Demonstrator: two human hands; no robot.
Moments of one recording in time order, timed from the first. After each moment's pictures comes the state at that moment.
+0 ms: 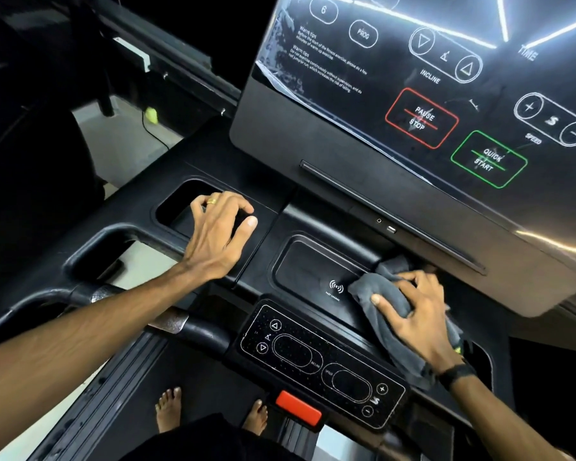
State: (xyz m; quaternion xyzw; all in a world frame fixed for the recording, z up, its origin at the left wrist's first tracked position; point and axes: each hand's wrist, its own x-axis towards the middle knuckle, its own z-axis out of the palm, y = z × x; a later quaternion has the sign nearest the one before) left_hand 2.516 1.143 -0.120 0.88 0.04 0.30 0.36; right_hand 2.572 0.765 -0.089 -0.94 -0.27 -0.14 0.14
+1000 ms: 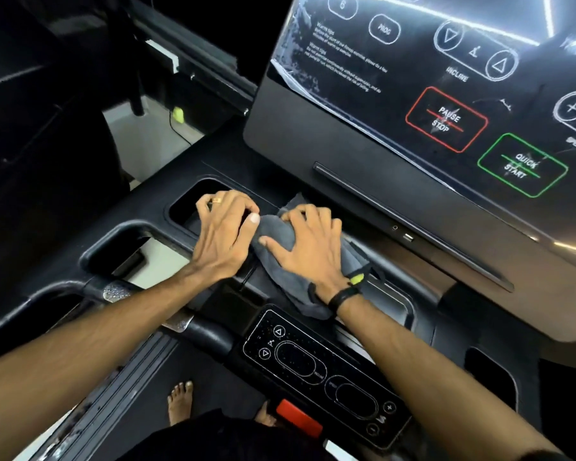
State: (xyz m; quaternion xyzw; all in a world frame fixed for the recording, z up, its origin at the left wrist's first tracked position) left_hand 2.514 1.139 -0.115 0.88 0.09 0.32 0.33; right_hand 2.593 0.979 -0.092 -0.92 -0.36 -0.12 0.08
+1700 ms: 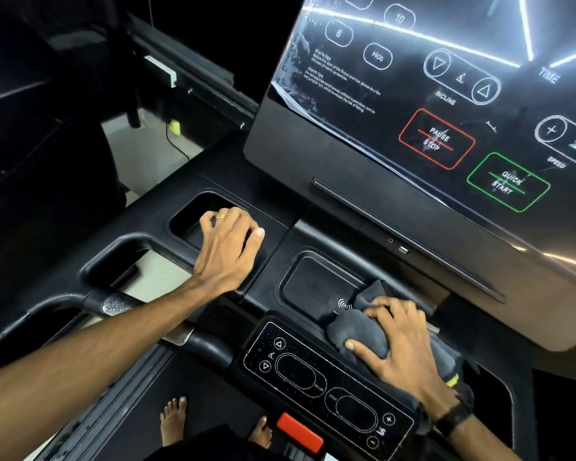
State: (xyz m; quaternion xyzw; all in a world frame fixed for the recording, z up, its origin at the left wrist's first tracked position) left_hand 2.519 1.137 -0.124 0.90 0.11 0.28 0.31; right_hand 2.552 0.793 -0.099 -0.92 -0.37 -0.10 0.09
